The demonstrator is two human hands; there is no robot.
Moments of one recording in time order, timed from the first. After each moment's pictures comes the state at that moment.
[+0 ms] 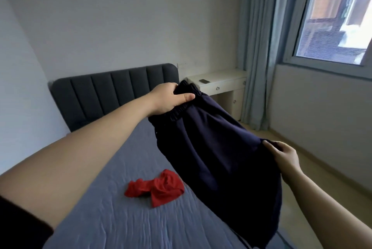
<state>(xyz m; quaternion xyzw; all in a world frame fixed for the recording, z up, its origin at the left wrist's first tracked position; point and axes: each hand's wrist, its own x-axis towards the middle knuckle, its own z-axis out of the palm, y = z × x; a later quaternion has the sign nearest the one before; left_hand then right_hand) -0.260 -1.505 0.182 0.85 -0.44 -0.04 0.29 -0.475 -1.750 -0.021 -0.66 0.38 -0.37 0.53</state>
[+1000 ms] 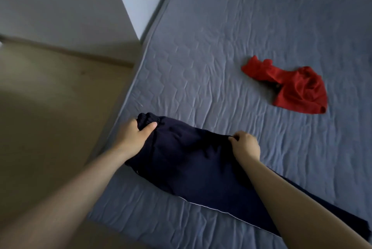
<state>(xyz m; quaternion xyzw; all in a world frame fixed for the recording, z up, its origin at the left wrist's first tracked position) -0.132 -0.986 -0.375 0.90 0.19 -0.16 0.35 -0.143 -1.283 -0.472 -0.91 0.24 0.17 0.29</state>
